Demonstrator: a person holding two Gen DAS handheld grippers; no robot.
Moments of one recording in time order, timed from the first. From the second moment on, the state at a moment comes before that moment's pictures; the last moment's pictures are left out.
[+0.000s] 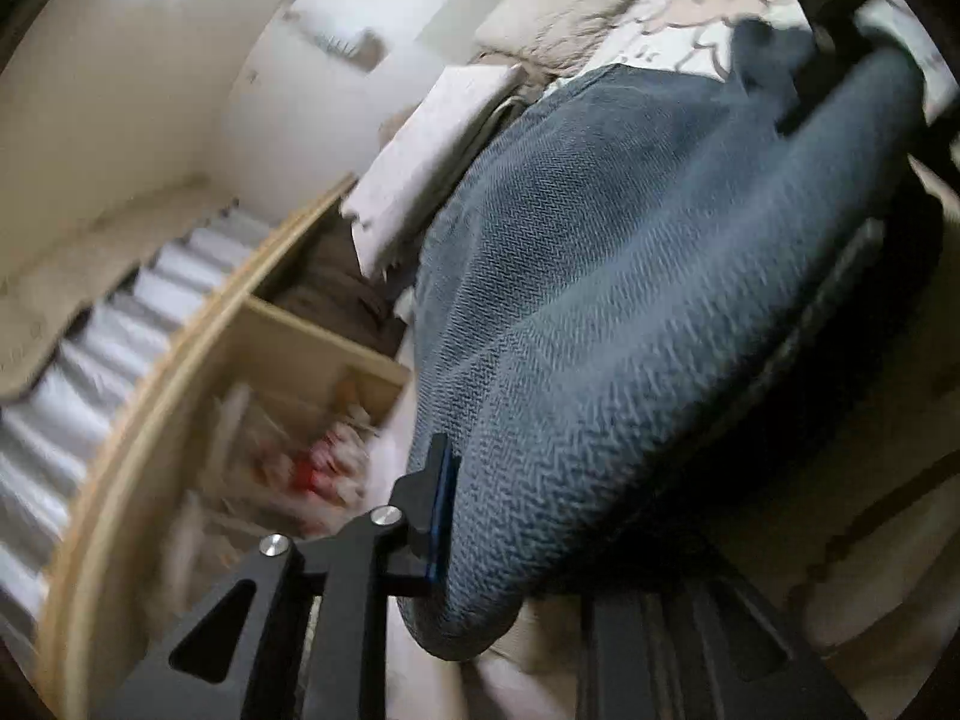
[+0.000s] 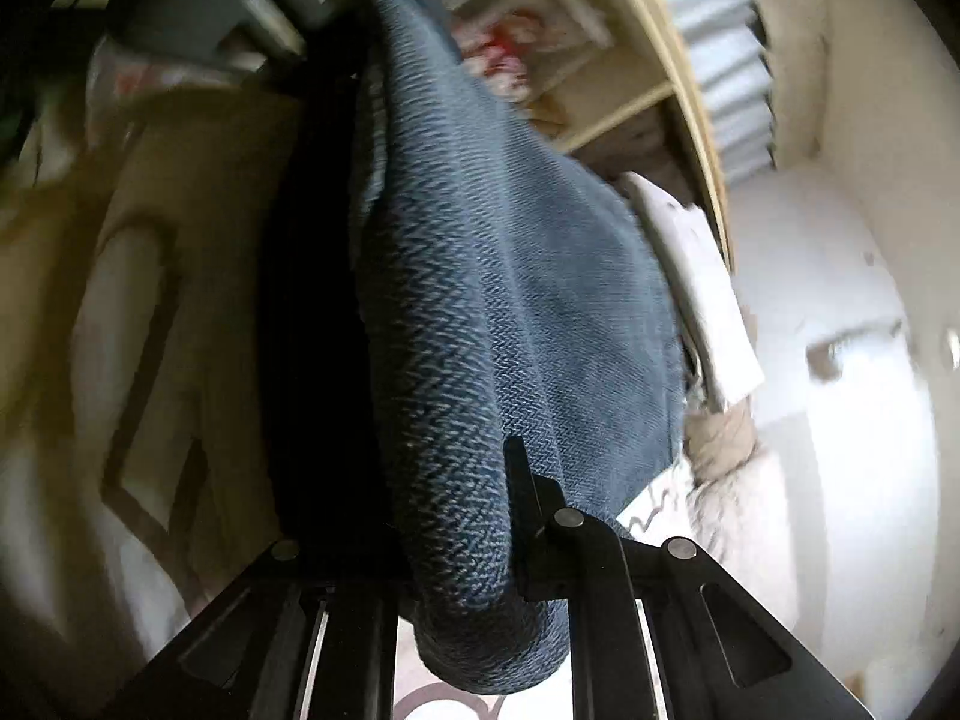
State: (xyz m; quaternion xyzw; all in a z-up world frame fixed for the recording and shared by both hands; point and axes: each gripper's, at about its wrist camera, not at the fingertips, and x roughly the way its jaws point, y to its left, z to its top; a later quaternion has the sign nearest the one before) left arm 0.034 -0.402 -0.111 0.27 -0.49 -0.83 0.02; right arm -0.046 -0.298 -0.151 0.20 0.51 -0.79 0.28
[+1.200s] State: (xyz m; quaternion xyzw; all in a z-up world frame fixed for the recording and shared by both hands) left arm -0.208 -0.460 -0.072 0.53 0.03 -0.85 0.05; right arm -0.283 -0.311 -0.094 0.54 -0.03 -0.77 0.34
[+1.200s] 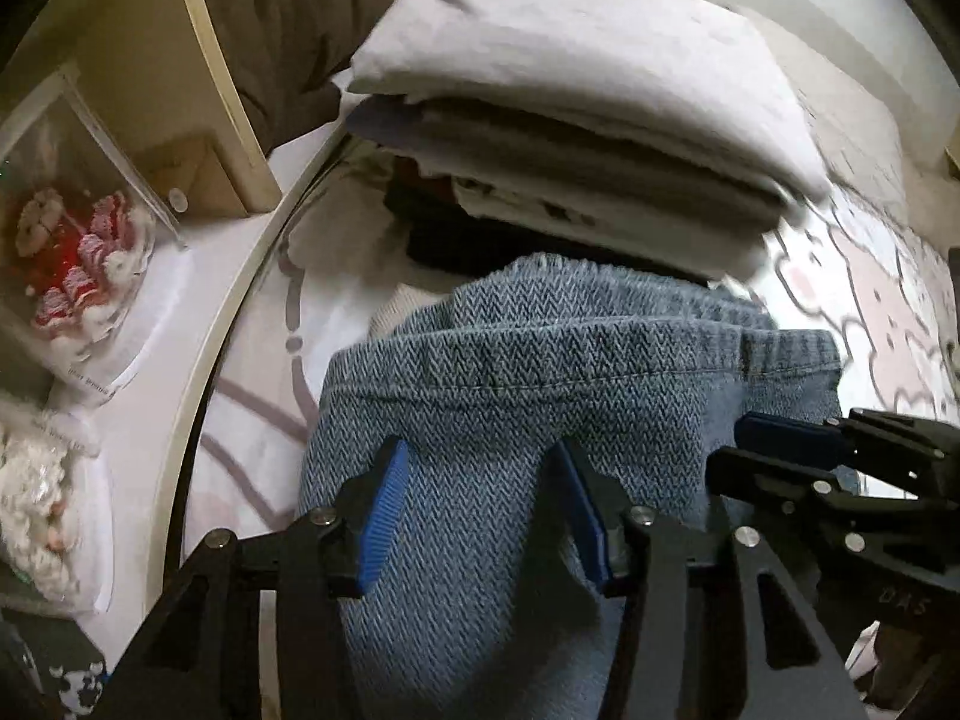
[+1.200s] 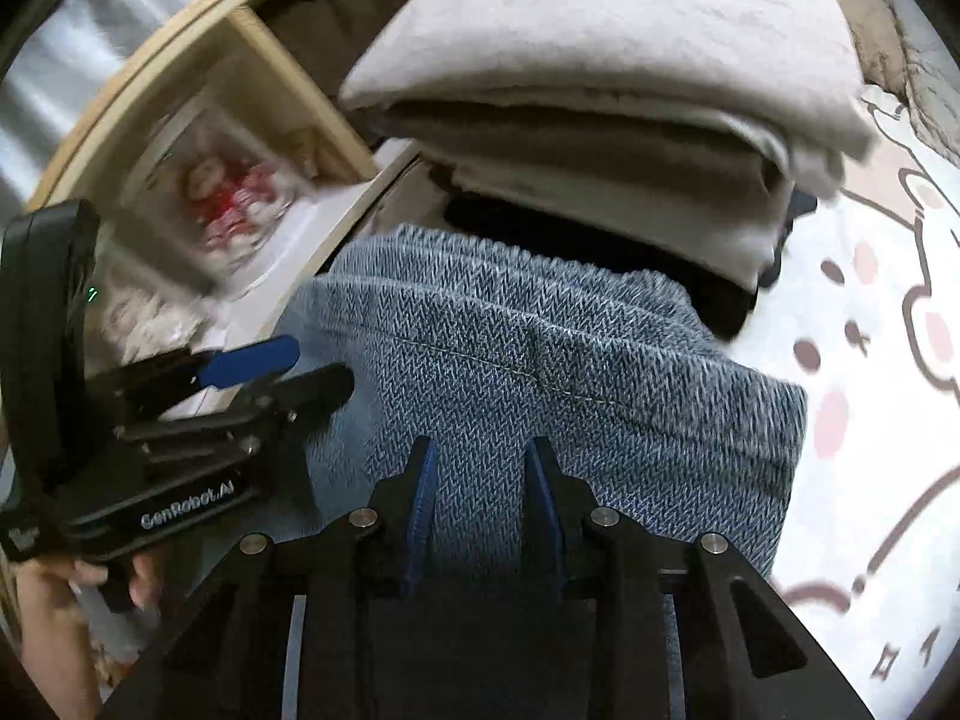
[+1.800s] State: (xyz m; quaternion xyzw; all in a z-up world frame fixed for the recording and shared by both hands) left arm -0.097 -0.473 -0.022 0.46 -0.01 -0.89 0.03; right arm -0.208 -0.210 -0.074 0.50 -0.01 -0.77 0.39
